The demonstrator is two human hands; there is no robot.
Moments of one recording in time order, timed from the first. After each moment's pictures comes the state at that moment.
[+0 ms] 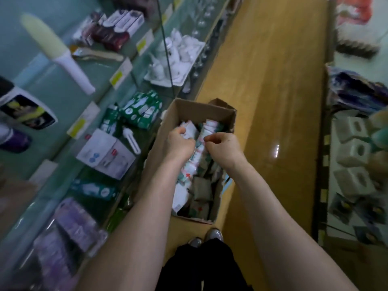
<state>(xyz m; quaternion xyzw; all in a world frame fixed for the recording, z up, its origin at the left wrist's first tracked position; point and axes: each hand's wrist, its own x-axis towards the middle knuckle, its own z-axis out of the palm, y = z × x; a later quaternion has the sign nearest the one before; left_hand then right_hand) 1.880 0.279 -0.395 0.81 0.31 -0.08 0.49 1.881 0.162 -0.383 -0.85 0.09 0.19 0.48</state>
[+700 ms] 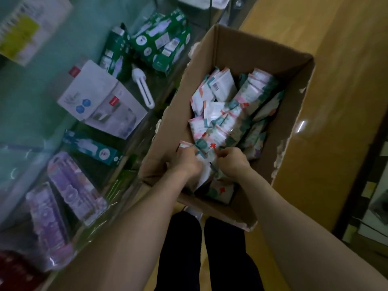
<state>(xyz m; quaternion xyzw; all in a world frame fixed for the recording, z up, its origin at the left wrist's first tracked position) 1.834 0.331 -0.597 0.84 0.29 -0.32 0.31 1.878 0.208 -0.593 -0.85 0.08 0.43 0.28</state>
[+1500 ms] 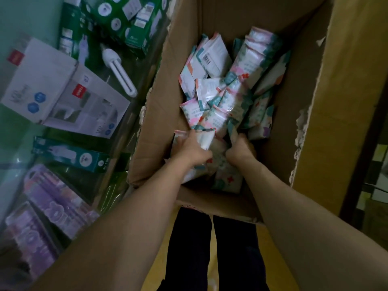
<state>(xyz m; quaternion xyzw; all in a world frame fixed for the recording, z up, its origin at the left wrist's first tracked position) 1.848 0.336 -0.668 0.84 0.26 -0.38 0.29 1.868 0.205 -0.673 -0.86 0.23 0.38 0.25</state>
